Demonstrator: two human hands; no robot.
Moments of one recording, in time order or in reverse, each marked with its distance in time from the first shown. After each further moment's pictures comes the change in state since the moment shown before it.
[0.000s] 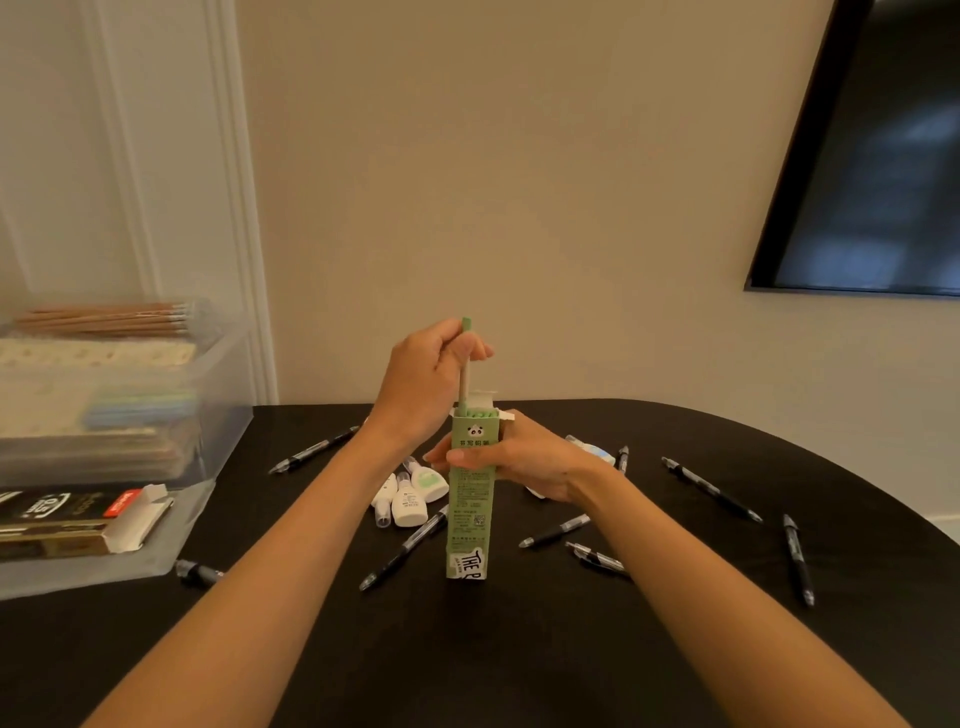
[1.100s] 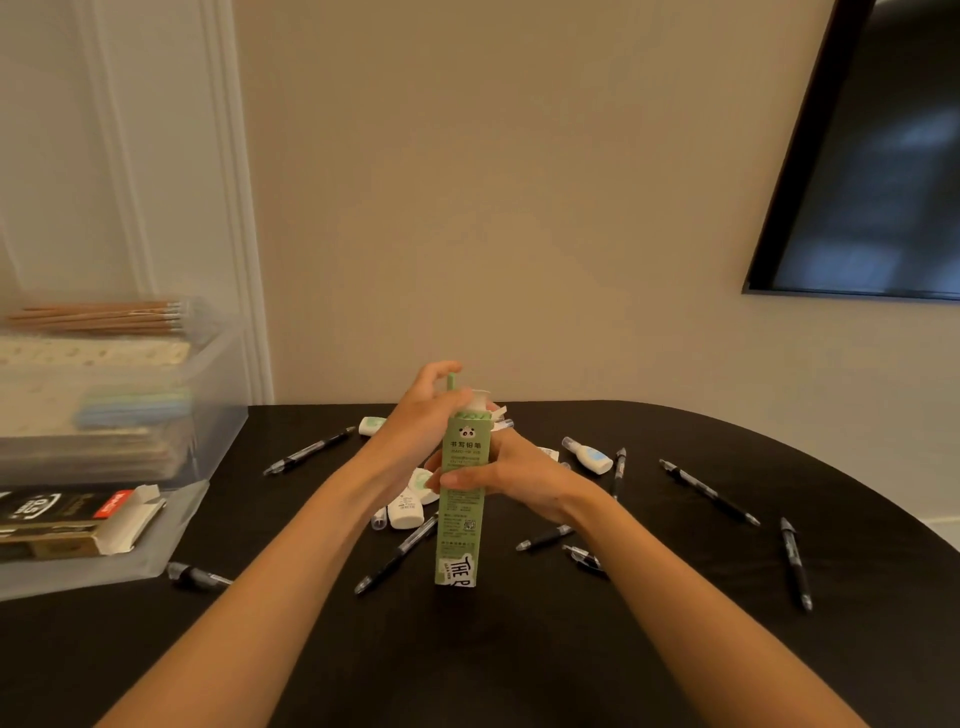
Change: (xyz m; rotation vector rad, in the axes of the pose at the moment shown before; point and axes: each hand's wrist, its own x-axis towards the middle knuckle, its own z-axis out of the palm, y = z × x) left_hand -0.021 -0.014 0.007 -0.336 -0.217 -0.506; right_hand -0.004 0.010 0.009 -0.092 0.045 -0.019
